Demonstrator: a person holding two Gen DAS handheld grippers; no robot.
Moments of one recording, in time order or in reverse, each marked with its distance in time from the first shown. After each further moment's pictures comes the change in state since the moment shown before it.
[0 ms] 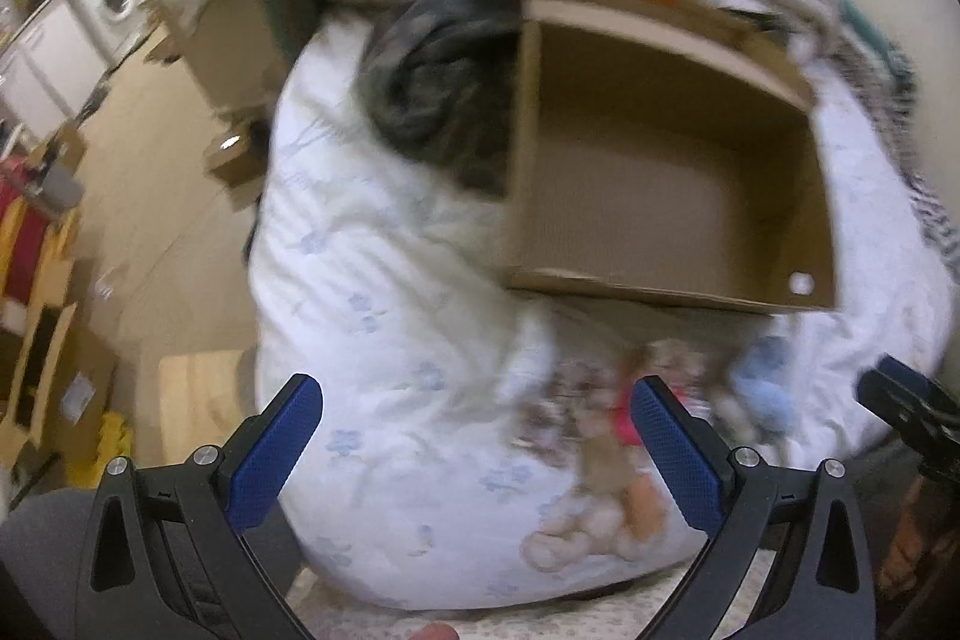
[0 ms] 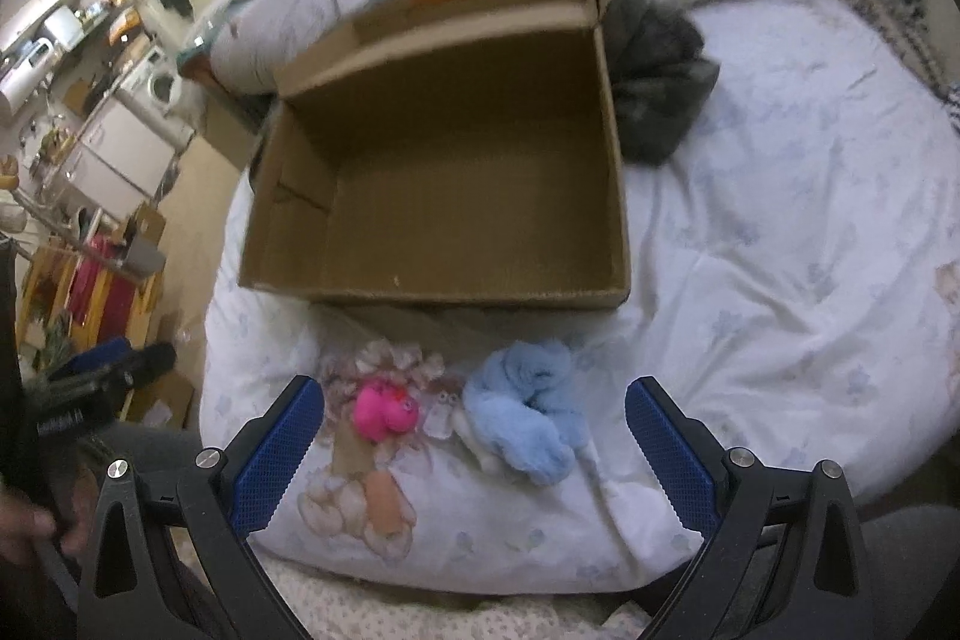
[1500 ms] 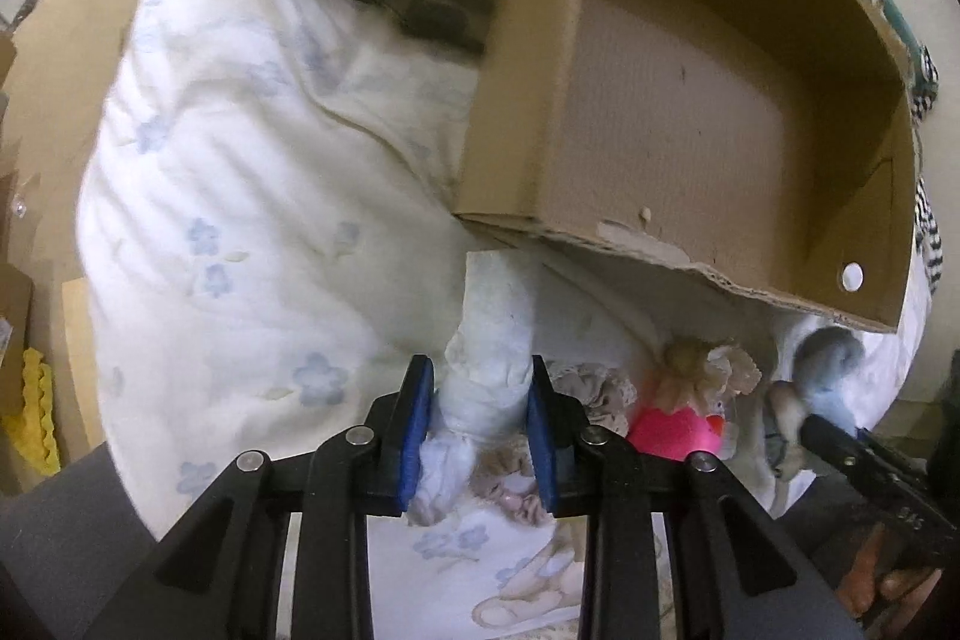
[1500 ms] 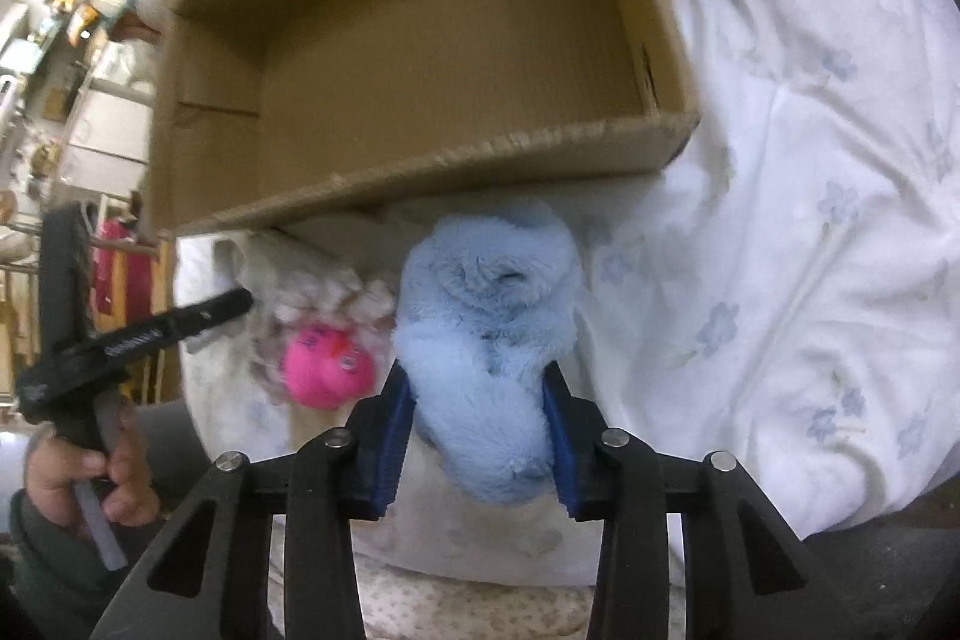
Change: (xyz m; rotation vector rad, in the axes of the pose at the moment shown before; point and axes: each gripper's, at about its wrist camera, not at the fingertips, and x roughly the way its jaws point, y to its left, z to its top) left arm 0.139 -0.002 0.003 -0.079 0.262 -0.198; right arm 0.085 -0.037 -0.012 0.134 0.262 0.112
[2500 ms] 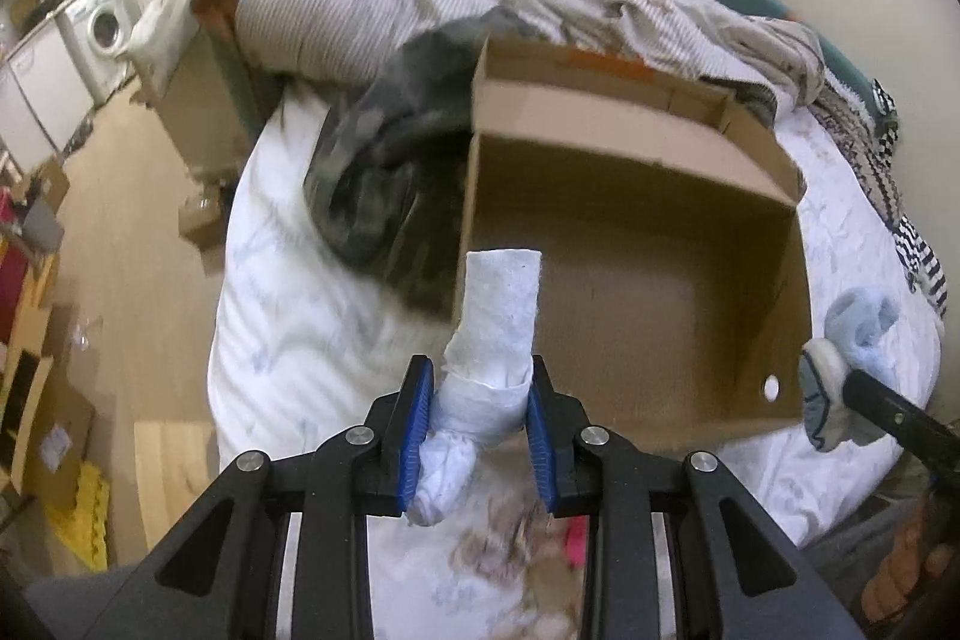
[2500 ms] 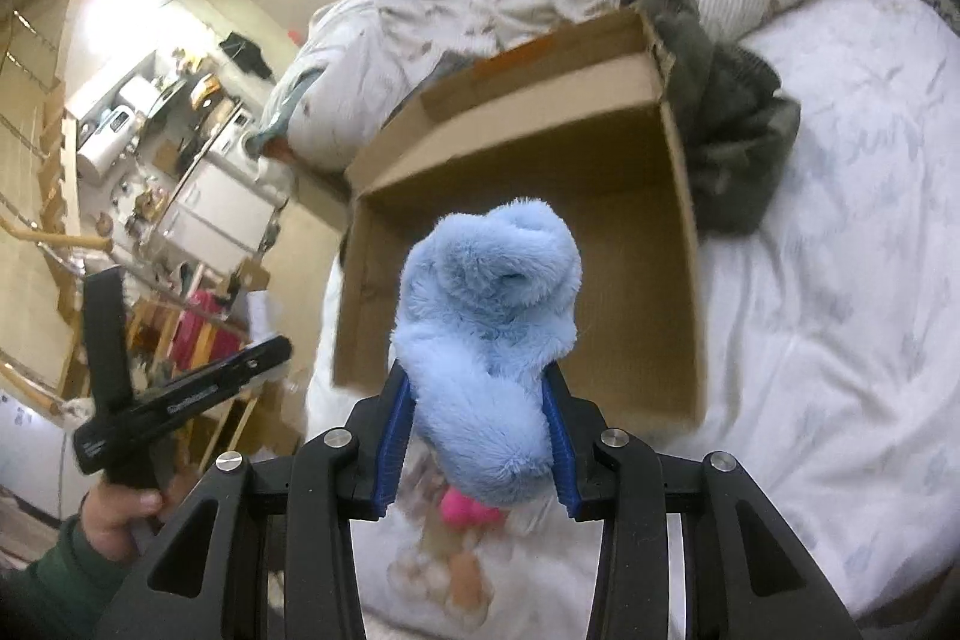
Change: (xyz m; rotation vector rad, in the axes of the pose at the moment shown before) left arm -0.150 -0.067 0.016 0.127 -0.420 0.100; right arm -0.098 0.032 0.032 -0.132 -0.382 0.186
